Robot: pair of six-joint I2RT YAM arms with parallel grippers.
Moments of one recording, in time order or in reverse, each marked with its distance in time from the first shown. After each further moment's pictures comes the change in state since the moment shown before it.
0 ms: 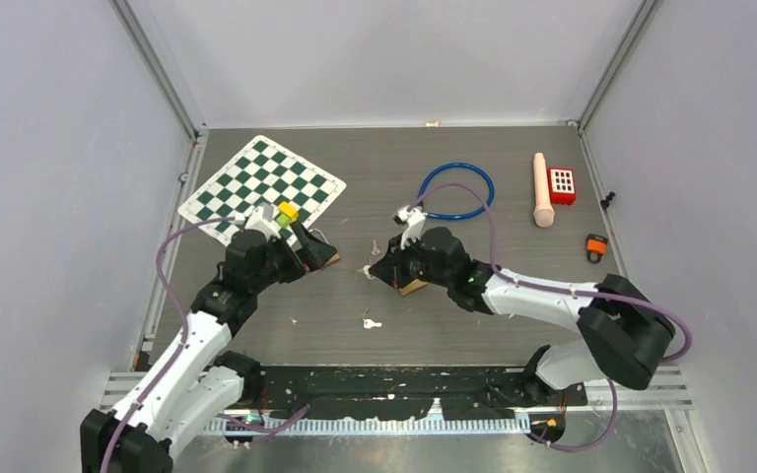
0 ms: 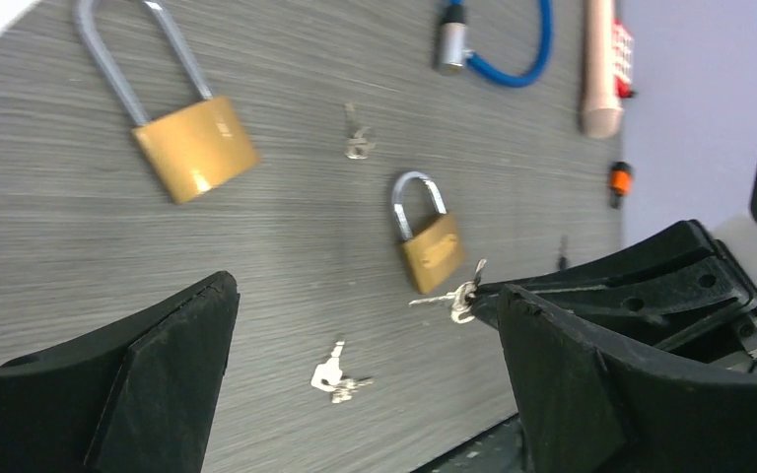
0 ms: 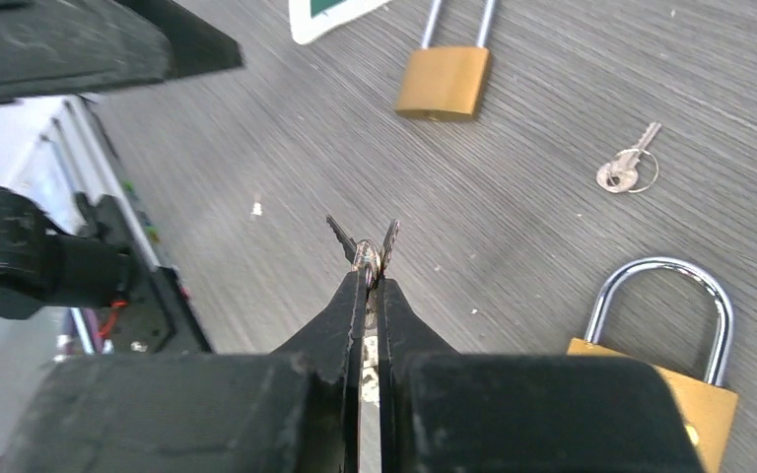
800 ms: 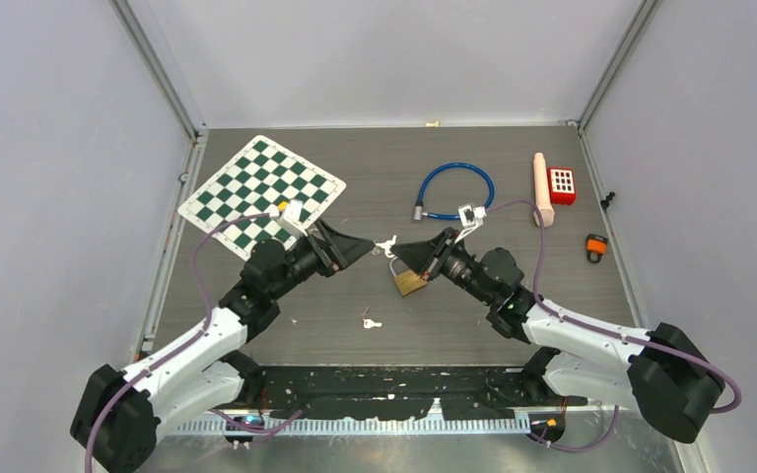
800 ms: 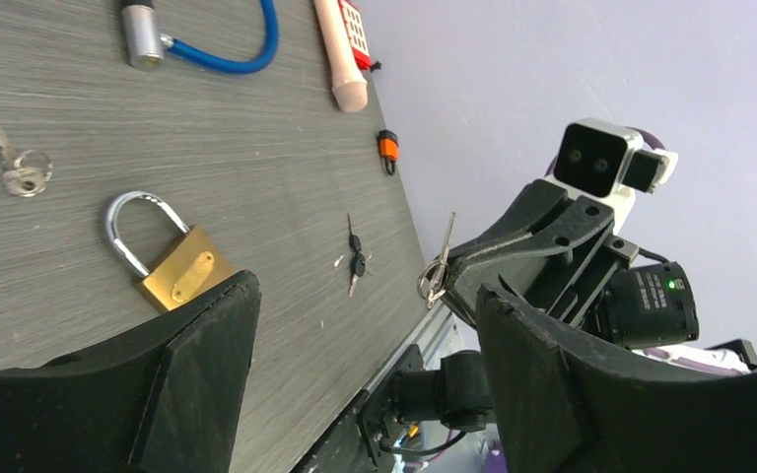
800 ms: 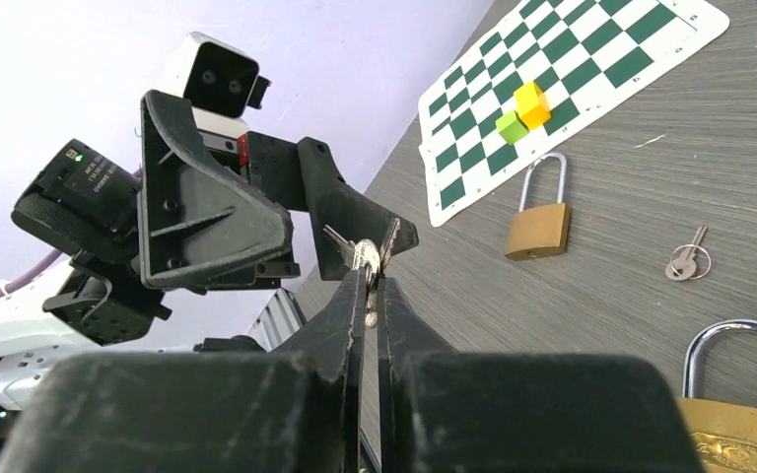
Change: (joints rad) left arm -0.238 0.100 -0.119 0.632 0.077 -0.284; right arm -0.077 -0.364 -0.305 0.447 0.060 0.389
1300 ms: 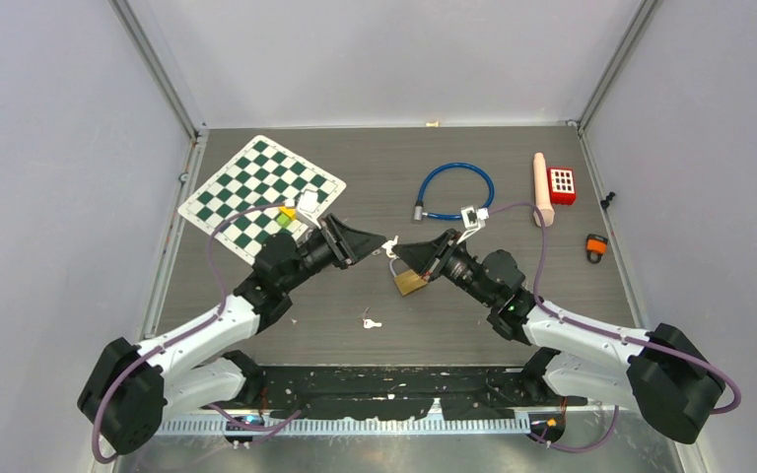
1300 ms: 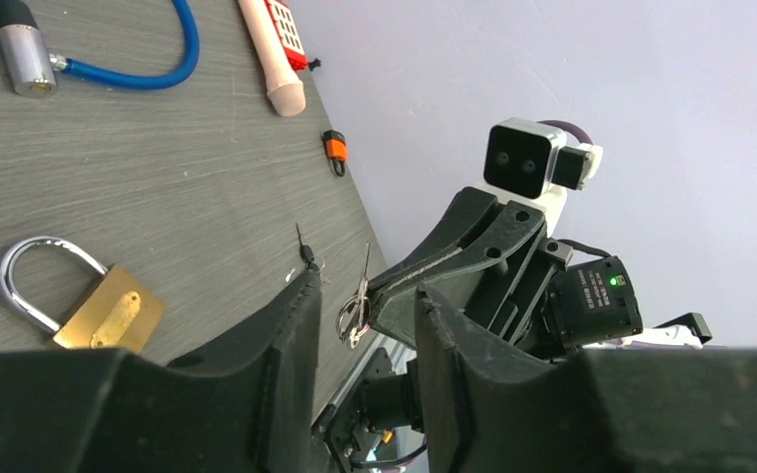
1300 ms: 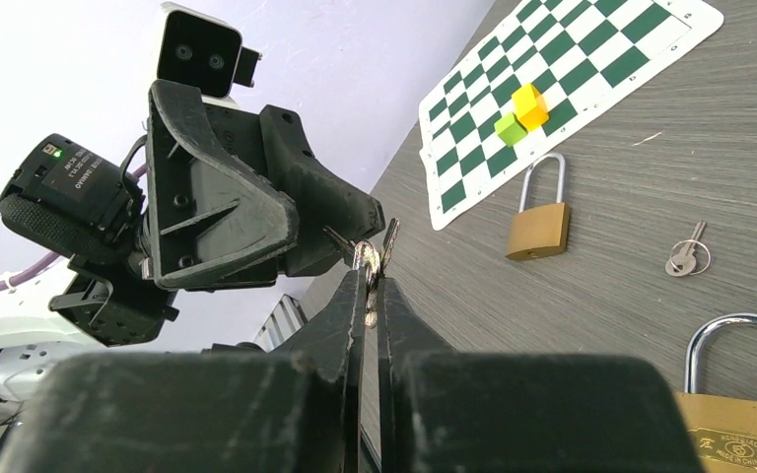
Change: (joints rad) left arm -0.076 0.142 0.052 0.192 0.016 -0.016; right arm -0.002 -0.006 -0.023 0.025 0.019 0.031
